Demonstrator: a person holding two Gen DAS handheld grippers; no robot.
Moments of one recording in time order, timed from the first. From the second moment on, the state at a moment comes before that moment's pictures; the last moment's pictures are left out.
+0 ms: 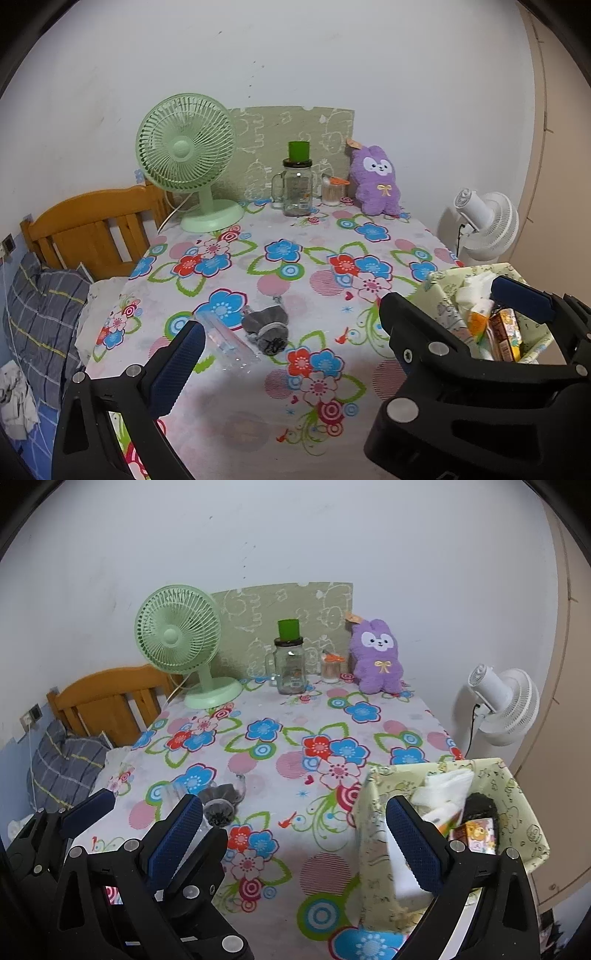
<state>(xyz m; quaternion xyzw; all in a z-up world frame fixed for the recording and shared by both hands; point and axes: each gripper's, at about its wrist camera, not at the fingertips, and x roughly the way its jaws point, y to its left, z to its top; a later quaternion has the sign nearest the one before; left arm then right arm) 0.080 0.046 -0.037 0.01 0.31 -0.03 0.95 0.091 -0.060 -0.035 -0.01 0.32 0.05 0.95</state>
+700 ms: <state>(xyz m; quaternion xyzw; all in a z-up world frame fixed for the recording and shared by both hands) 0.123 0.092 -0.073 -0.03 0.35 0.02 0.94 0.141 -0.014 -0.071 -0.02 0.35 0.08 0.93</state>
